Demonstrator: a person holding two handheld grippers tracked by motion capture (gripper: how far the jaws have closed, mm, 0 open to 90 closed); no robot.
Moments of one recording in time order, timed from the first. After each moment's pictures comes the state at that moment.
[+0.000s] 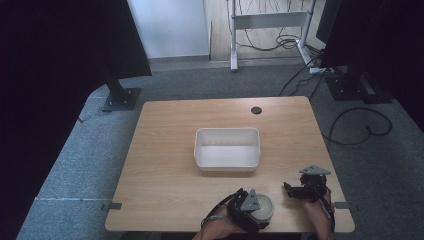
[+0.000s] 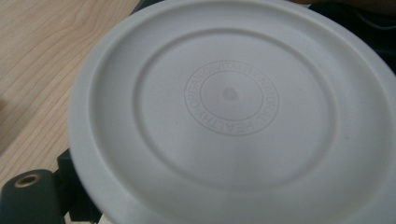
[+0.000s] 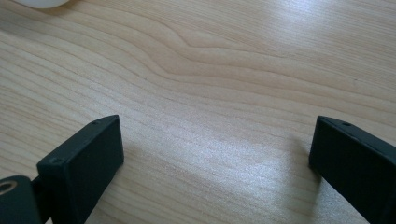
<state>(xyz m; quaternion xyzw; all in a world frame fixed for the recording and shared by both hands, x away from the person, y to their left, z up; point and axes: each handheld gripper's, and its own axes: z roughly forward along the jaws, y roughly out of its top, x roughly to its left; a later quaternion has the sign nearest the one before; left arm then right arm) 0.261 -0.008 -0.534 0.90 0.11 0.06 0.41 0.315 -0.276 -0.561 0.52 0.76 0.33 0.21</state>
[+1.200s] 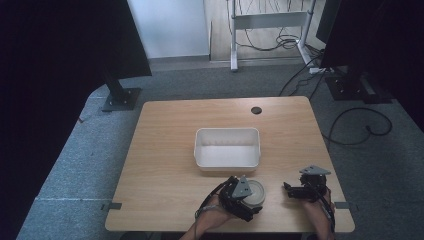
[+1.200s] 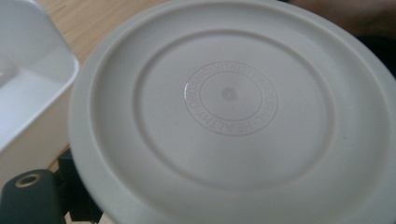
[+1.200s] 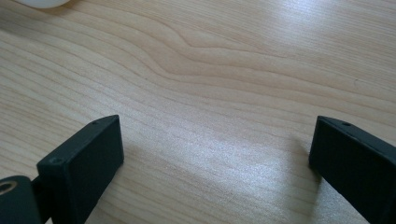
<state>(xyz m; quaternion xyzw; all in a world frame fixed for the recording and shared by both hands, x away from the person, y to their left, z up) 0.286 0.014 -0.505 0.89 0.15 0.10 0.42 0.315 -0.276 -0.561 0.52 0.76 0.33 0.21</state>
